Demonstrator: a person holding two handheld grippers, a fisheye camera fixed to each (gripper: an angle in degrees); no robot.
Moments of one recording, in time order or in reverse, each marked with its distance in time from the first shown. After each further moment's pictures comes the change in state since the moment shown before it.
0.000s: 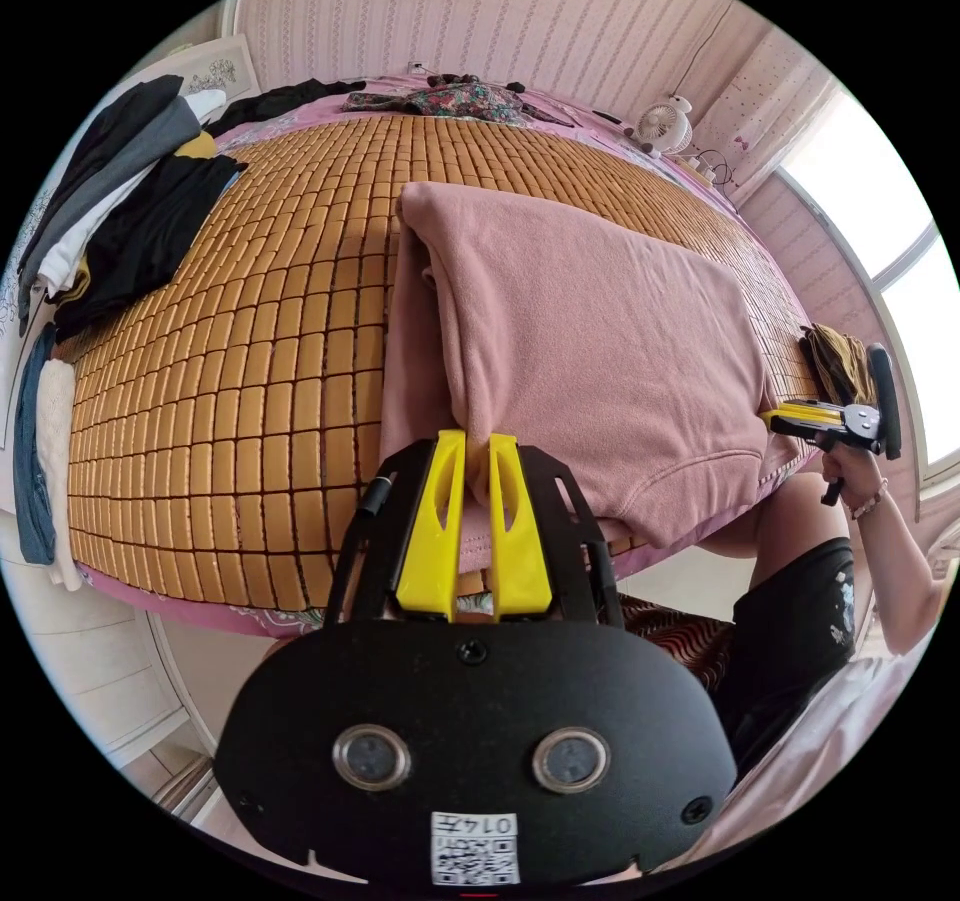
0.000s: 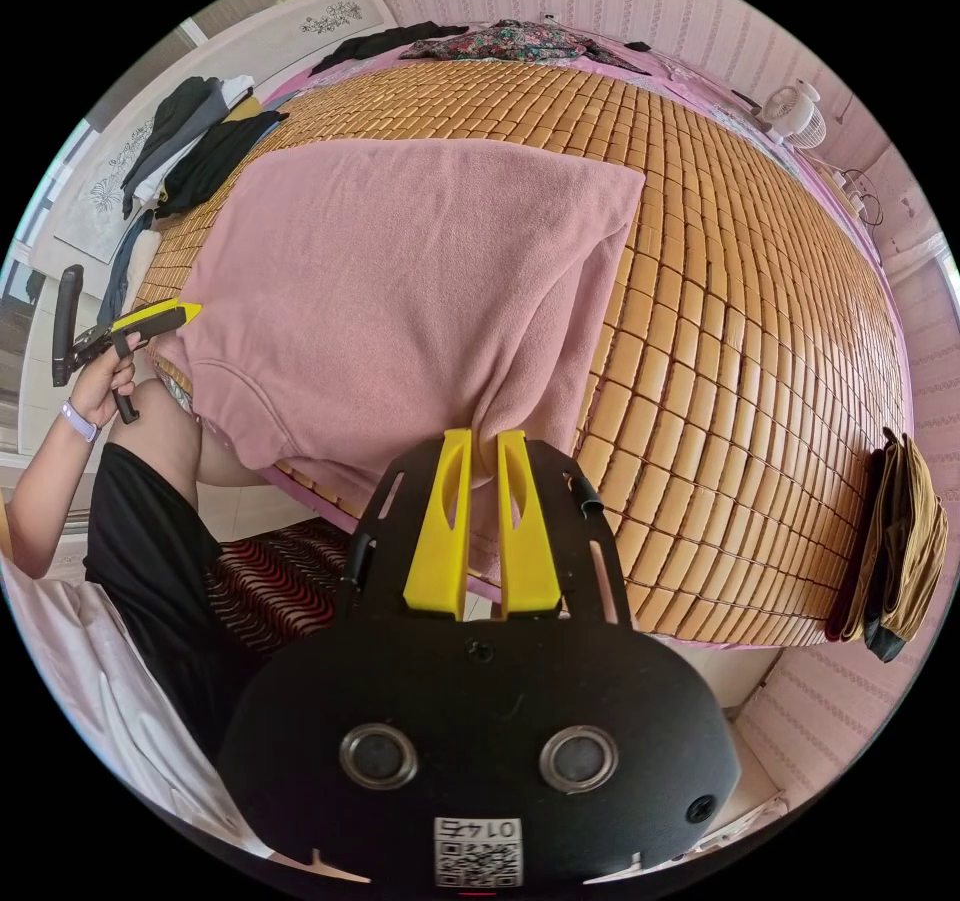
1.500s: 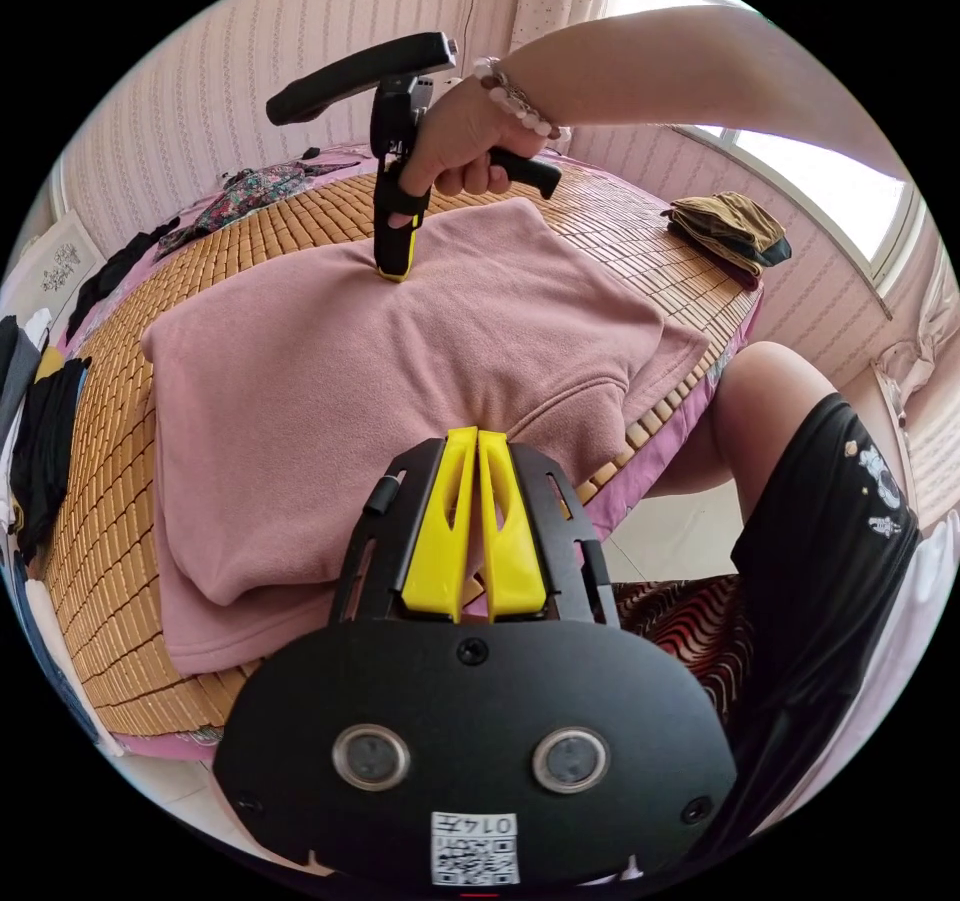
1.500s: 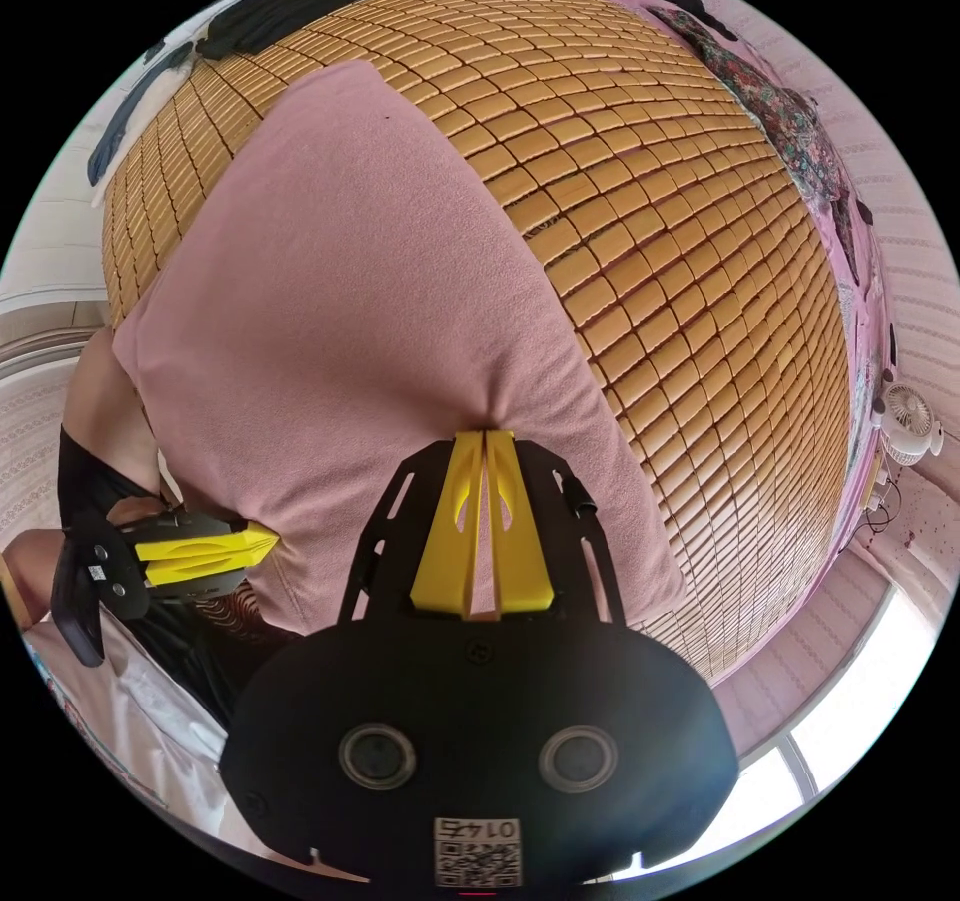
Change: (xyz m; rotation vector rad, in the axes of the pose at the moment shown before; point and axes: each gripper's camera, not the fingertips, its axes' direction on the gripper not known) left arm 0.254 0.086 0.034 0.131 0.085 0.466; right arm -0.288 -0.175 0.236 -0.328 0.186 -0.508
